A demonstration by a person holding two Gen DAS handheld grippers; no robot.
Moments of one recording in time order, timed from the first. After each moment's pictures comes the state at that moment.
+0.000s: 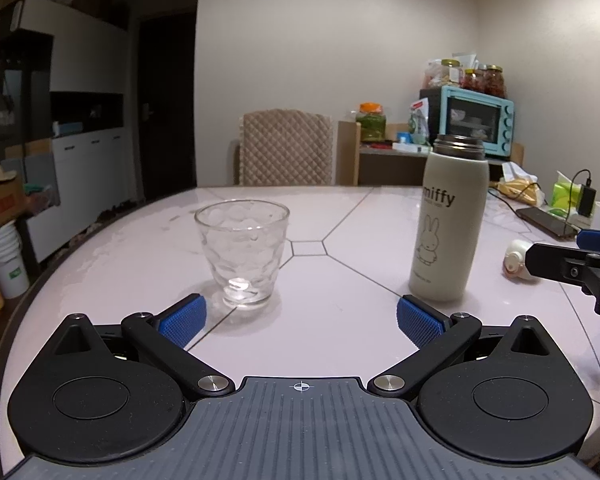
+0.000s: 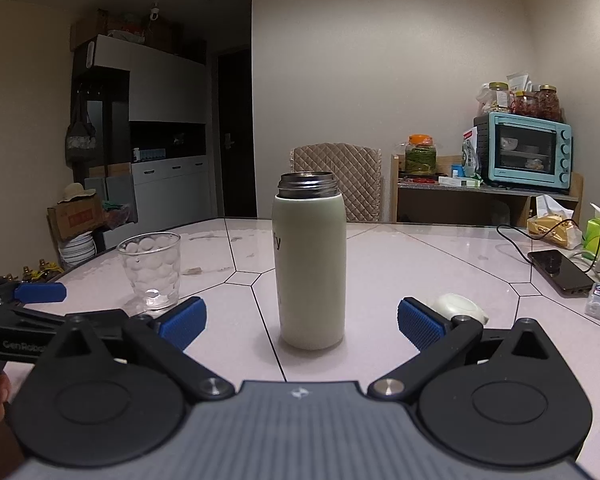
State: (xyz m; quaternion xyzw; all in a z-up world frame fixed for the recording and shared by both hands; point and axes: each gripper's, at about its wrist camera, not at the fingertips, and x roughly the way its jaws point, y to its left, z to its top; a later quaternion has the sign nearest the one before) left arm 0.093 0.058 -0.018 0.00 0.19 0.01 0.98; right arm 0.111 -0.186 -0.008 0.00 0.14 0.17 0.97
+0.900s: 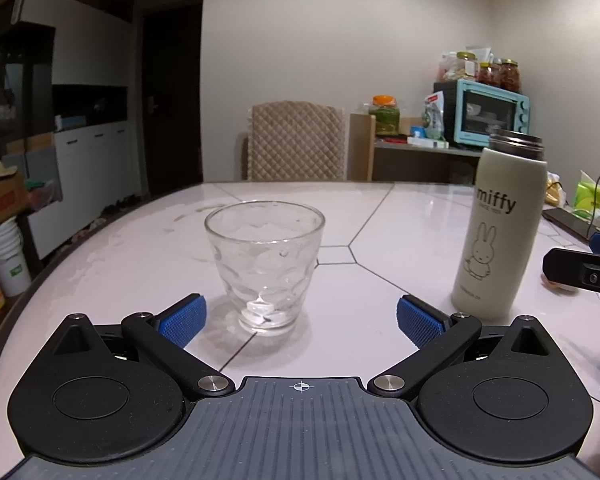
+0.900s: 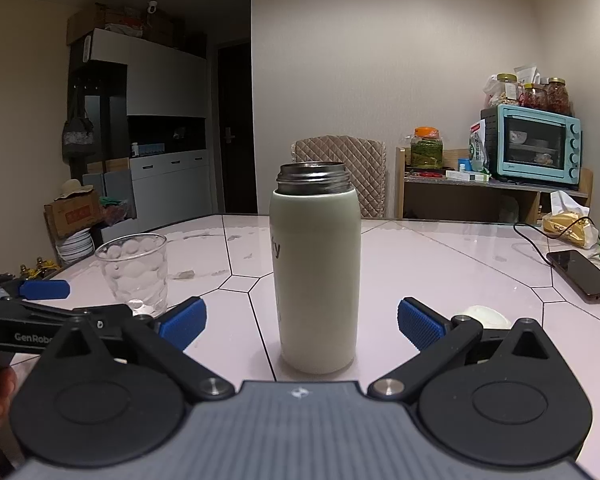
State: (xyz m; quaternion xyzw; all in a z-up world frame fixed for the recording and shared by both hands) left arm 0.145 0.084 -0.026 0.00 0.20 0.02 0.98; right arm 0.152 -0.168 -0.016 0.00 0.15 0.18 0.97
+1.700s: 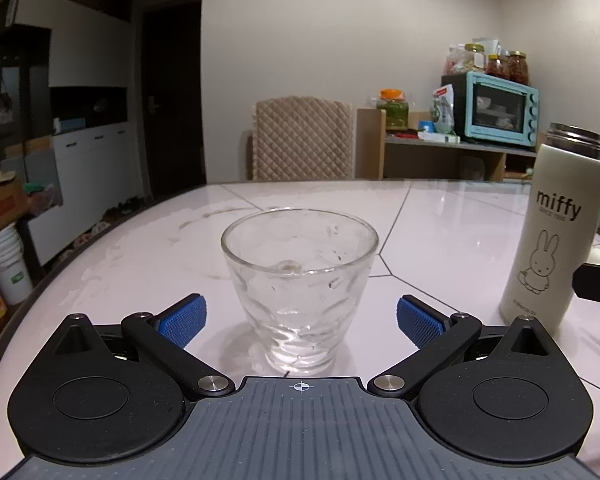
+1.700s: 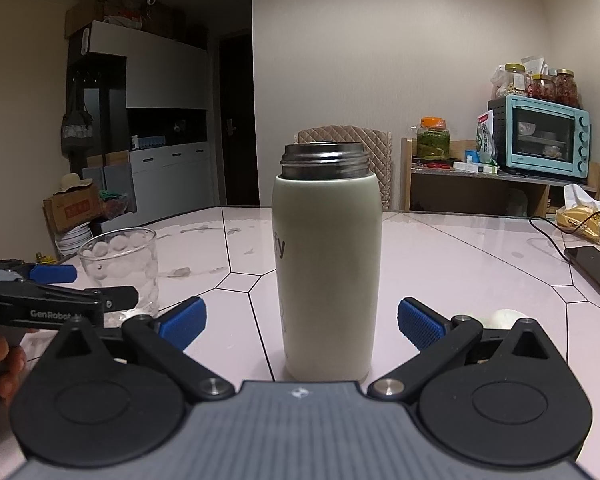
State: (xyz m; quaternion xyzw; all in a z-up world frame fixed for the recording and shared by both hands) left arm 0.190 0.108 -0.035 0.01 0.20 0.01 0.98; right arm 0.181 -0.155 -0.025 0.00 0.16 0.18 0.97
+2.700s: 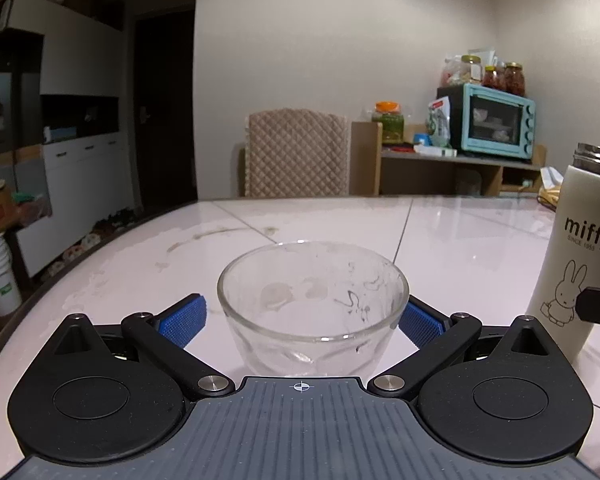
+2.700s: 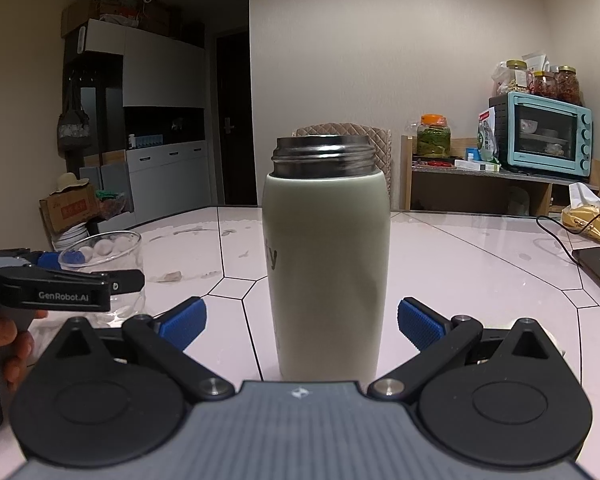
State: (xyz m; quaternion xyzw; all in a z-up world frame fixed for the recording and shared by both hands) left arm 0.219 0.119 -0.033 0.00 0.18 0.00 0.98; right arm 0.204 -0.148 -0.027 0.00 0.17 0.17 0.97
